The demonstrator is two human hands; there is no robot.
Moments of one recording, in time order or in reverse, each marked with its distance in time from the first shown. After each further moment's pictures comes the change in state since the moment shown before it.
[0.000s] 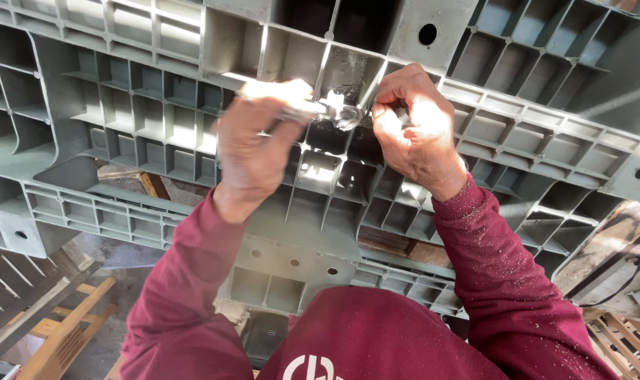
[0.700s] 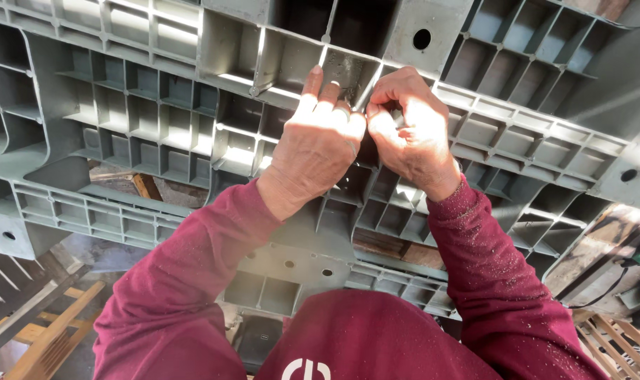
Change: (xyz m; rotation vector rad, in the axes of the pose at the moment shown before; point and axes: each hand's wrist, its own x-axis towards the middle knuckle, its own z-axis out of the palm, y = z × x) left_hand 0.022 0.013 0.055 0.873 -0.411 0.332; right_hand 0.004 -0.006 0.000 0.012 0.026 -0.070
